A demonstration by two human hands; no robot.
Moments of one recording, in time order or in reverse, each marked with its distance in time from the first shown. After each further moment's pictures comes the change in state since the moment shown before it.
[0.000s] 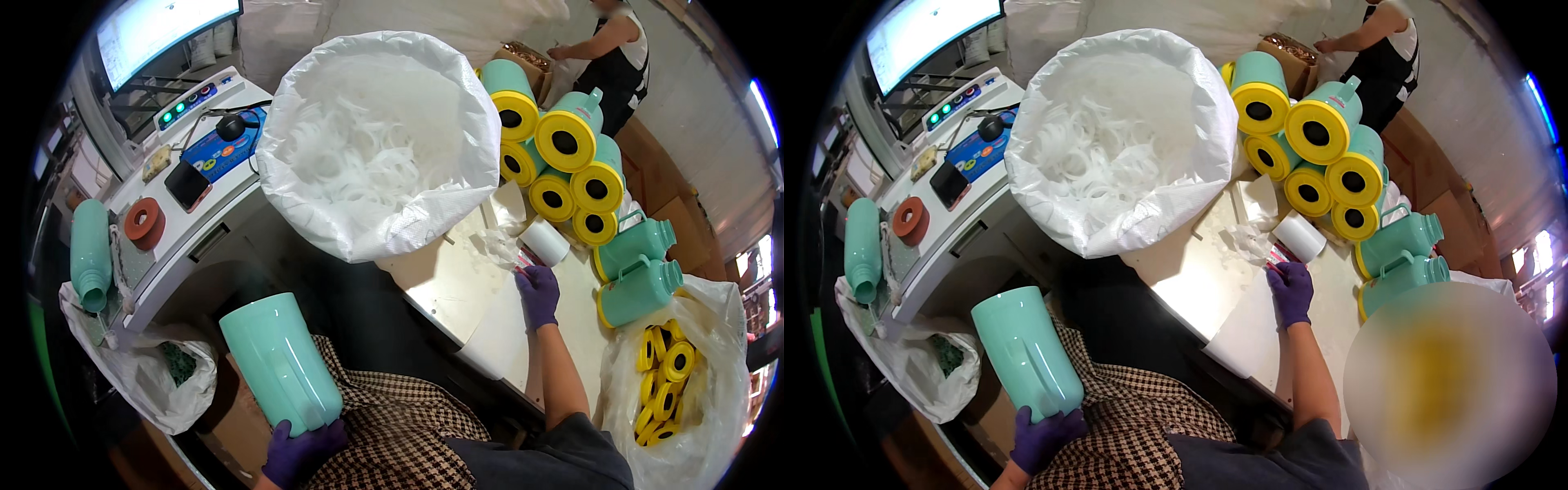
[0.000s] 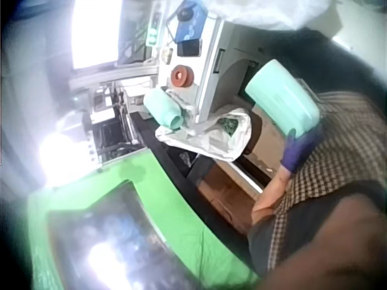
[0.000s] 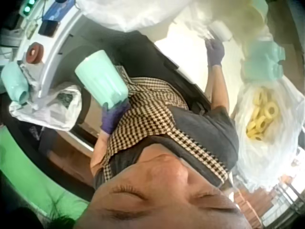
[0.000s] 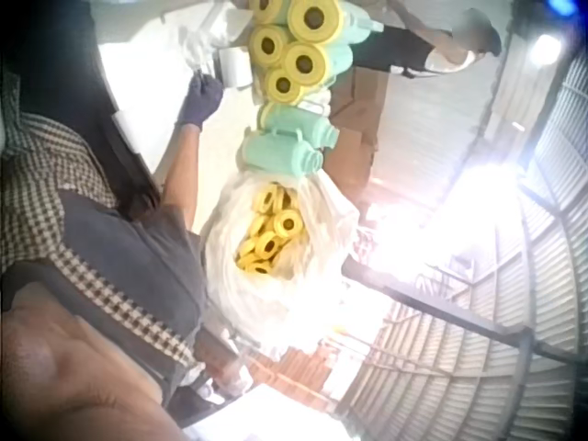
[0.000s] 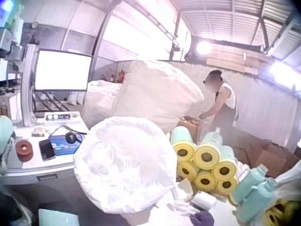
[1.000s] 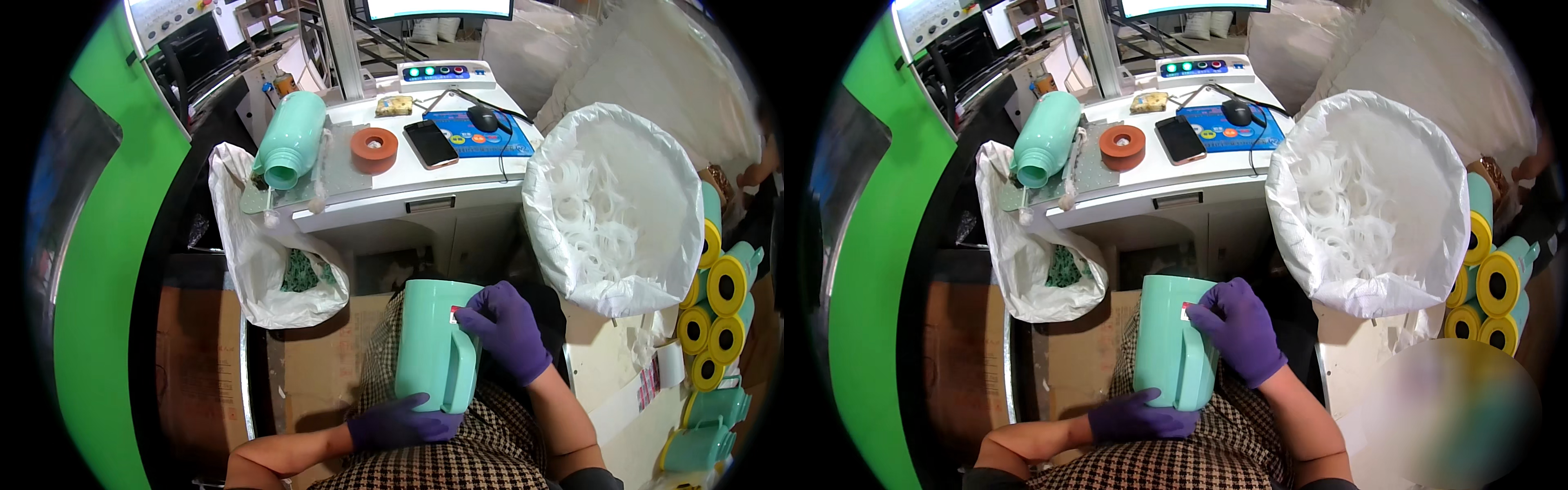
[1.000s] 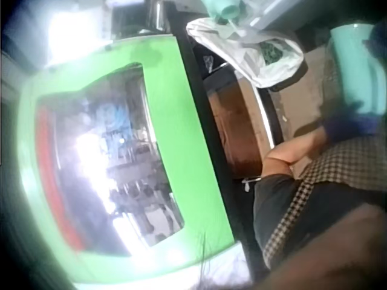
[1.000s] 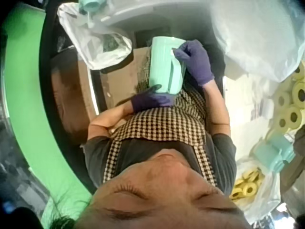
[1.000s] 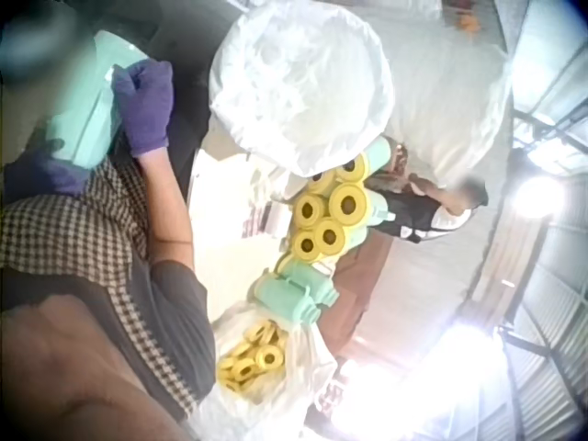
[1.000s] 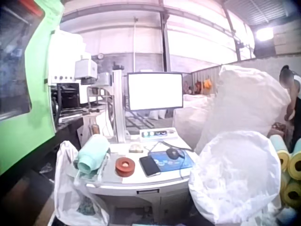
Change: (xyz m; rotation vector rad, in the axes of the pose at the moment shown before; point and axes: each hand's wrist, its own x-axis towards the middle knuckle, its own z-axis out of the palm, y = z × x) left_hand -0.015 0.018 0.020 -0.334 0.149 -0.030; right_hand -0.076 -0.394 0.099 0.579 -0.944 -0.588
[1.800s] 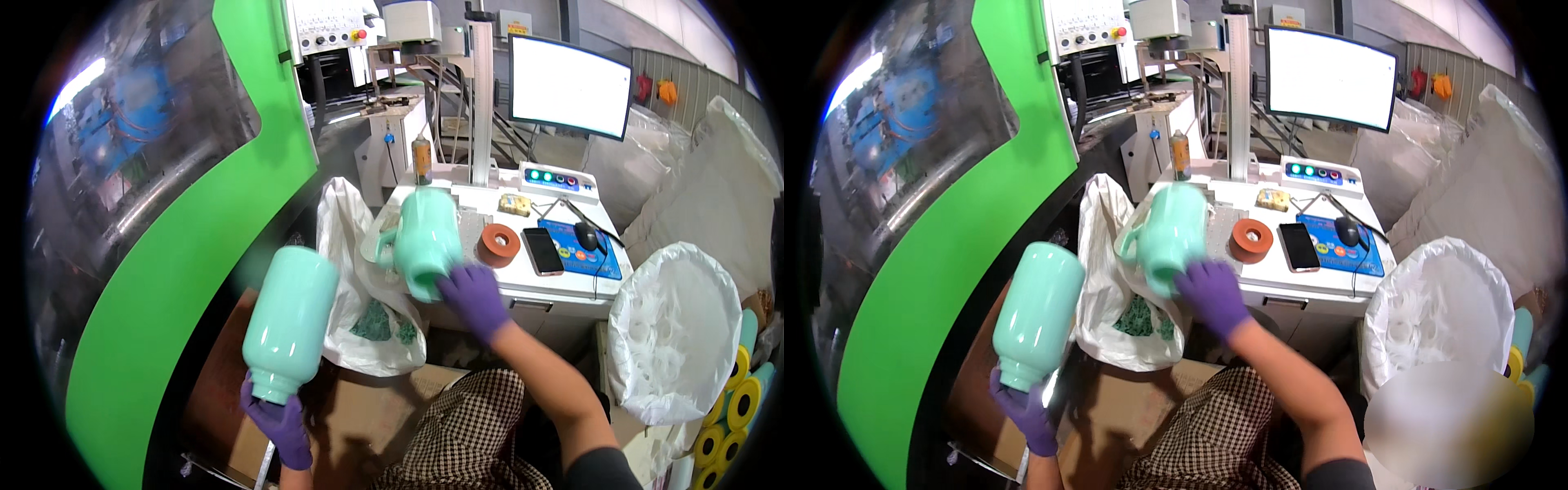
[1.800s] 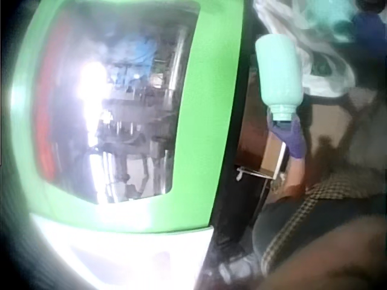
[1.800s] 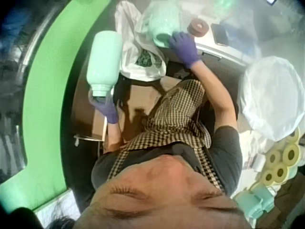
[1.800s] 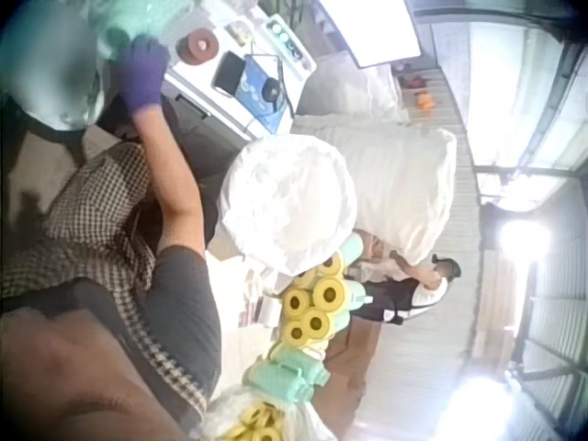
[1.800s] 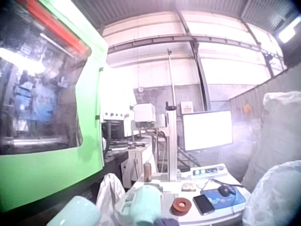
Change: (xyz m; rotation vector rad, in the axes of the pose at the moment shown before) left_hand -0.179 -0.024 -0.105 -0.142 1.680 -1.405; right_hand 0.204 -0.092 0.163 -0.547 0.157 -1.061
